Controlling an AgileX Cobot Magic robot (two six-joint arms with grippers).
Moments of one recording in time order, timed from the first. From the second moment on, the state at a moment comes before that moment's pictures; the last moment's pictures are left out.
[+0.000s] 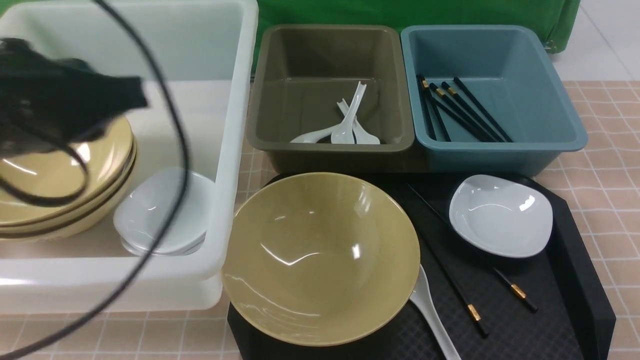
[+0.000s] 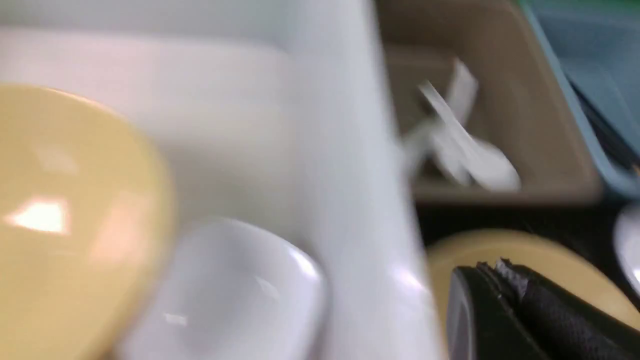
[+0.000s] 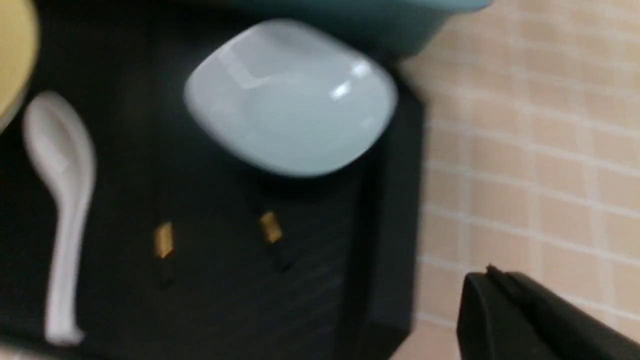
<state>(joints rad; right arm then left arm) 0.14 0.68 -0.51 0.04 0.70 -0.20 -0.42 1.07 -1.03 0.06 0.67 -0.27</state>
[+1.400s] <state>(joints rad) 0.31 0.84 -0.51 0.28 0.54 -0.57 -0.81 1.88 -1.59 -0.43 1.02 0.25</state>
